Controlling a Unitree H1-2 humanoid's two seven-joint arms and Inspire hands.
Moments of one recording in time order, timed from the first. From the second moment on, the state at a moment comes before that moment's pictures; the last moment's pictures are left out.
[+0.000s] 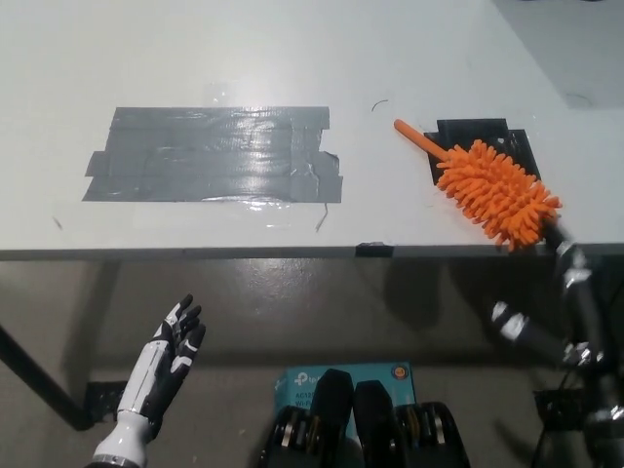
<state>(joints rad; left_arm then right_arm) -0.09 0.16 -0.04 0.26 0.05 -0.22 -0.07 -0.14 -0.14 -0.02 -0.10 -0.19 -0.16 -0.04</state>
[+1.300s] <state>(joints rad) -0.09 0.16 -0.03 0.26 0.06 -0.22 -0.07 -0.81 -0.27 0.22 0.53 -0.45 0.41 0.16</state>
